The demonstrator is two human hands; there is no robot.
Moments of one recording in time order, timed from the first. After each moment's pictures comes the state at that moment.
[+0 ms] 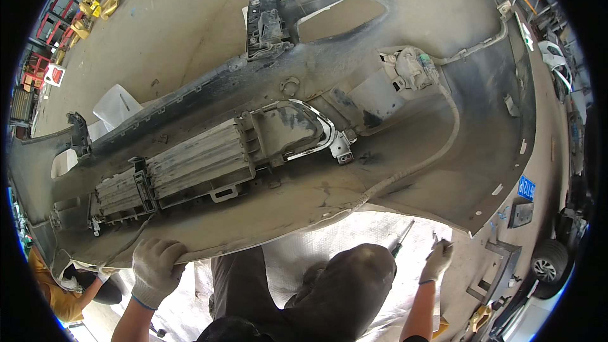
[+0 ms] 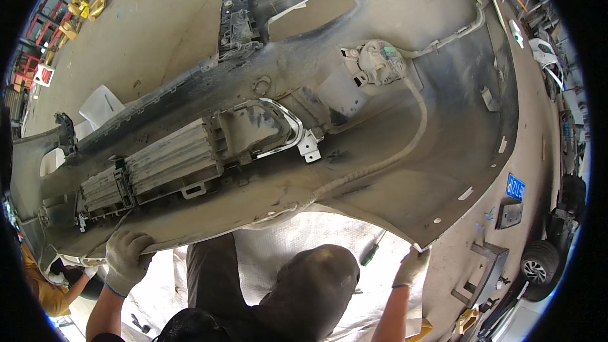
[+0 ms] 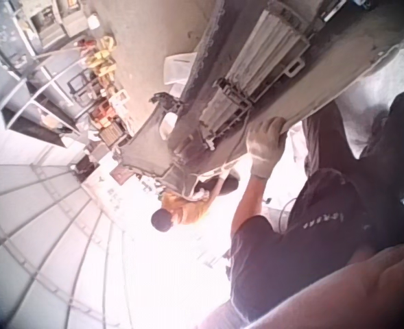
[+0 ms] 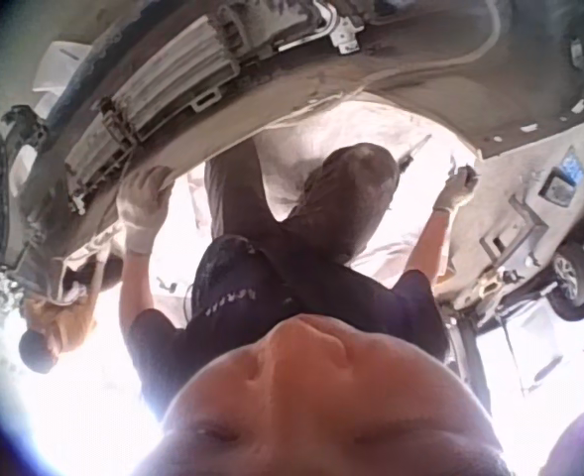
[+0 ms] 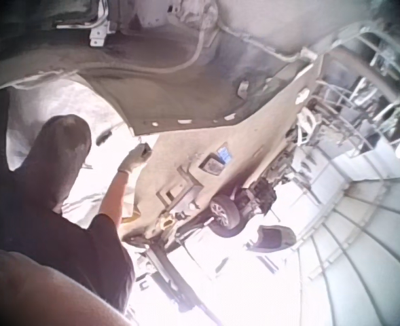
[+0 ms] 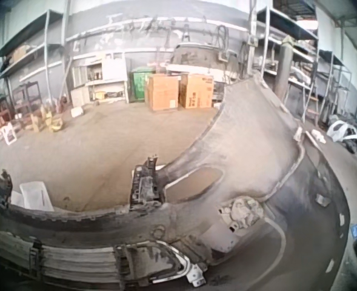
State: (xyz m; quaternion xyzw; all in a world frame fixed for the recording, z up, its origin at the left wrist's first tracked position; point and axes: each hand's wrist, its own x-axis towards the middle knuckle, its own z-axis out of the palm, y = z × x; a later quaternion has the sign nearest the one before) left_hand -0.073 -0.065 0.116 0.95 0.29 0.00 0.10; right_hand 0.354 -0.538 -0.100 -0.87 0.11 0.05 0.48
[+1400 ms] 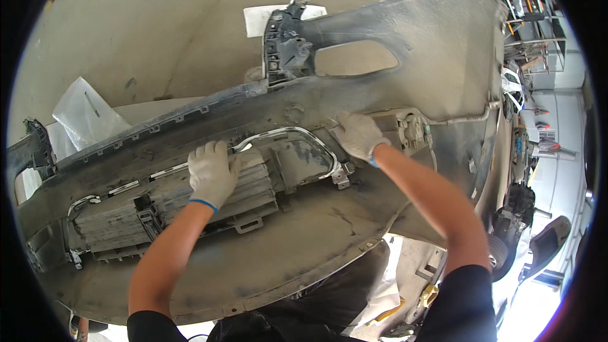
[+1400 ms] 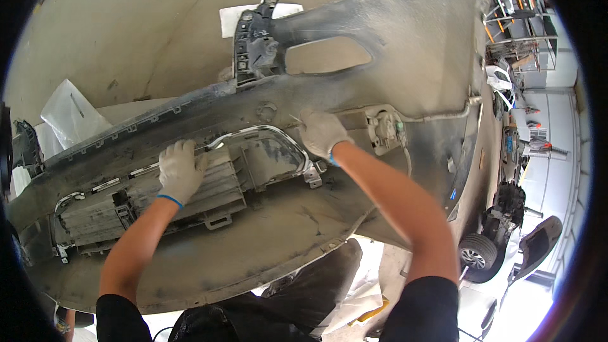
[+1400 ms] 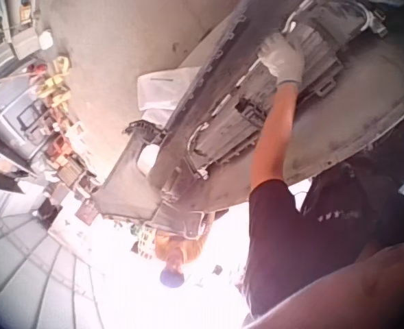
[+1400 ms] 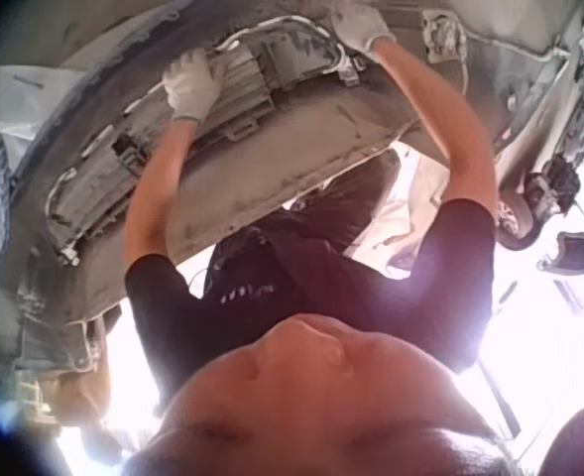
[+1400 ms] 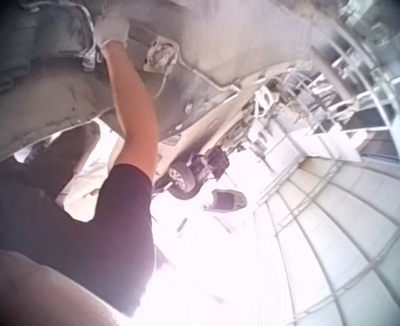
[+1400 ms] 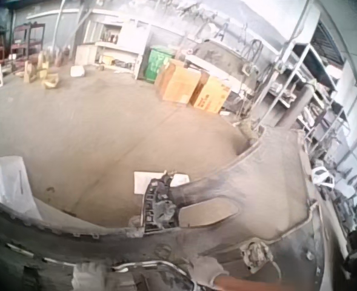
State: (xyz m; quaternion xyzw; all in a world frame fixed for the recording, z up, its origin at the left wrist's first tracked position) left_hand 0.047 0.142 -0.052 0.88 0.43 0.03 0.18; right_hand 0.379 0.027 0.025 -0.80 -0.58 0.17 -0.03
